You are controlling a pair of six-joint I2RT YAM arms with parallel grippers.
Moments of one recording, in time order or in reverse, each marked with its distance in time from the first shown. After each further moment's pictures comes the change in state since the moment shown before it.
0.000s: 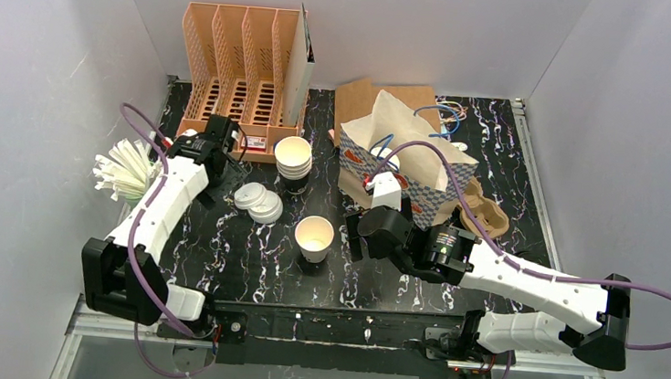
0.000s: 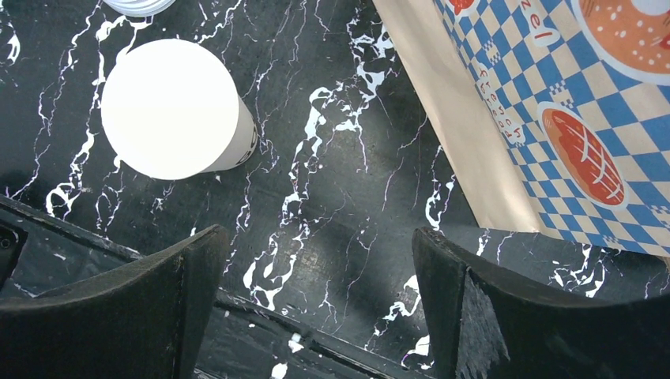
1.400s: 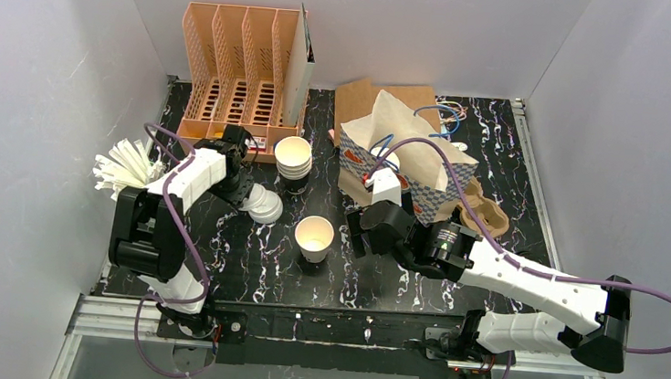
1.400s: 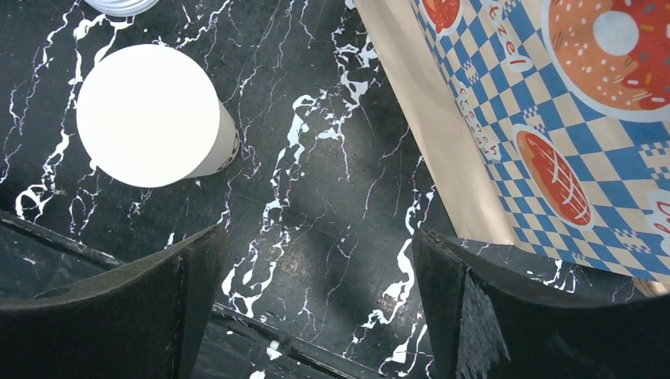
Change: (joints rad) left arm 0.039 0.260 -0.089 0.218 0.100 -0.298; right arm -0.039 0.000 0.000 0.018 -0.012 -0.080
